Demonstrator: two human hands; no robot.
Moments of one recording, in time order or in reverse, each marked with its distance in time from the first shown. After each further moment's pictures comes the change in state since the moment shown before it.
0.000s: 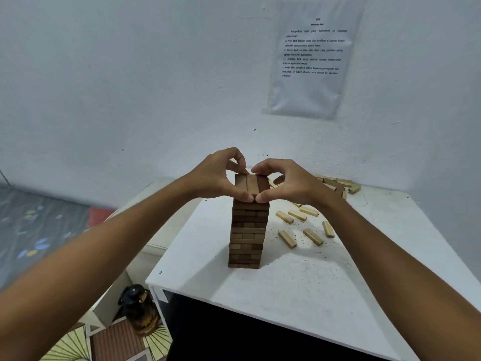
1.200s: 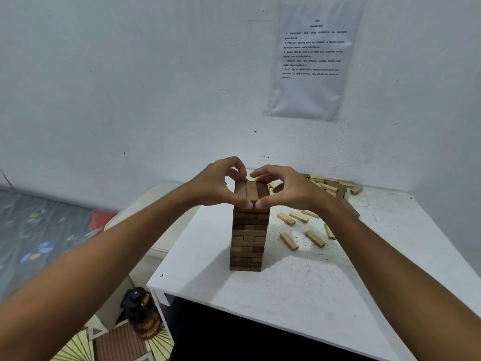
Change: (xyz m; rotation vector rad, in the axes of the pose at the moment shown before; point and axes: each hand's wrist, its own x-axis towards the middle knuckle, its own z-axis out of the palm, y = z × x) left_hand -0.001 -0.010 0.007 -0.015 -0.033 -0.007; right_hand 0.001 0.013 0.005 0.033 -0.044 0.022
